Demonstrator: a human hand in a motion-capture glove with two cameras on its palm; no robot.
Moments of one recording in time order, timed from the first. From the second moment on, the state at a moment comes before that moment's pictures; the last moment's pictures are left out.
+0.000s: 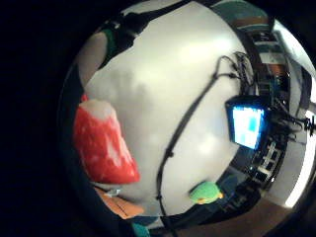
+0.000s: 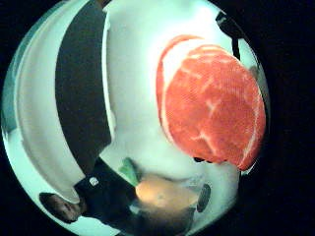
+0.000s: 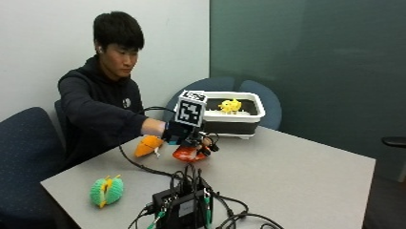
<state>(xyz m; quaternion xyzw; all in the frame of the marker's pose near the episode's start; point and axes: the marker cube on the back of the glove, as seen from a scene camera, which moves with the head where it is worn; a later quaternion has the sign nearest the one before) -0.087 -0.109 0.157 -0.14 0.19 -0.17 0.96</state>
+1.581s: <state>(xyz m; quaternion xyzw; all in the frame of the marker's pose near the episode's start) 0.075 0.021 0.017 -0.13 0.11 0.47 0.87</state>
